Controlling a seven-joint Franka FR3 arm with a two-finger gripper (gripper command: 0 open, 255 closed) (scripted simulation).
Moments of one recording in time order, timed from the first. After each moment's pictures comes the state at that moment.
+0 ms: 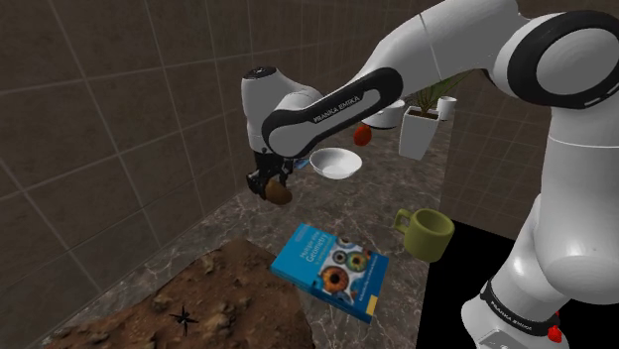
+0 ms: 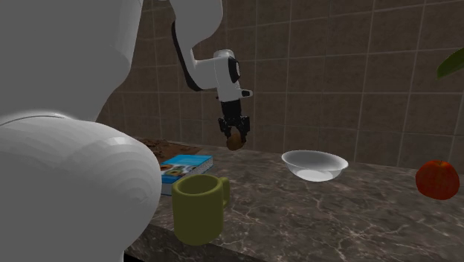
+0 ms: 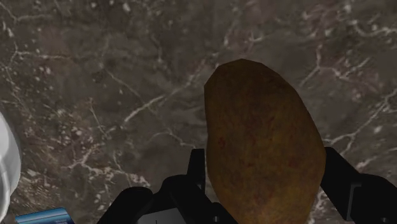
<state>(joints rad) 0.16 0.31 0.23 -1.83 -0.26 2.16 0.57</state>
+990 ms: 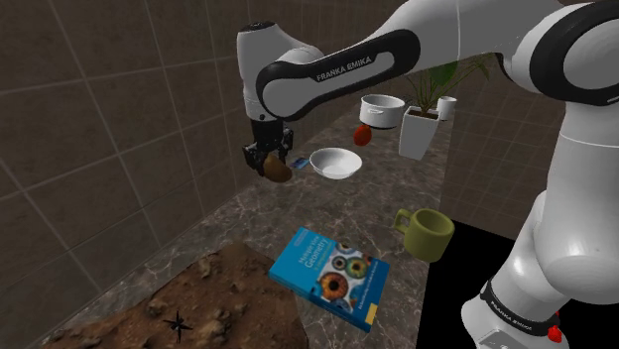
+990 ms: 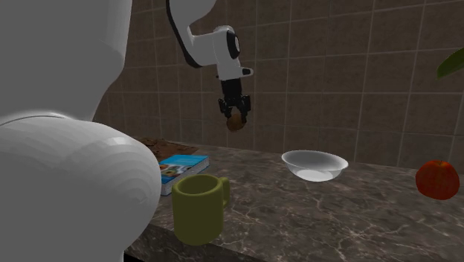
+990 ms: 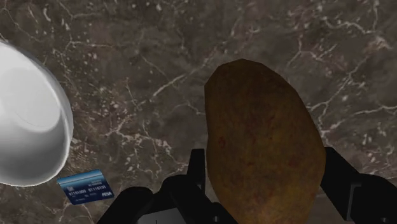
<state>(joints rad) 0.15 0.24 0.24 -1.71 -0.22 1.98 0.52</state>
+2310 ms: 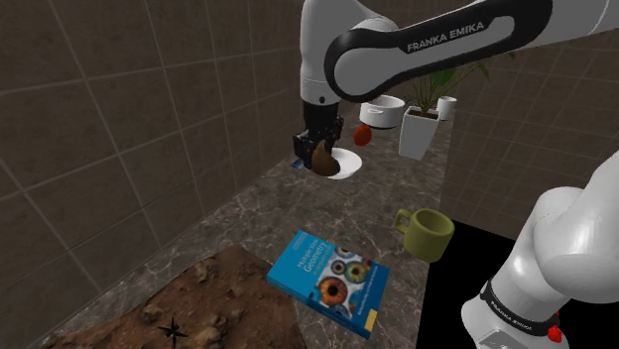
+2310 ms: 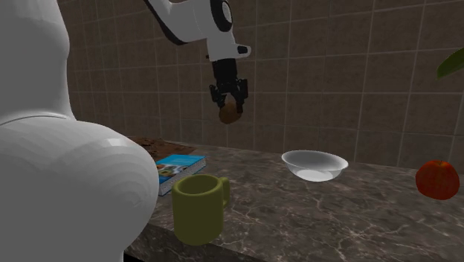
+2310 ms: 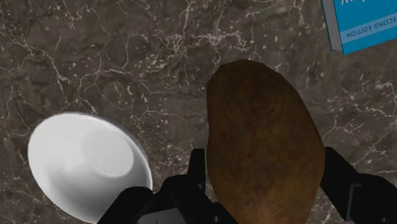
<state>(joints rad) 0.11 -0.19 0.21 -2.10 -0.11 1.97 0.42</state>
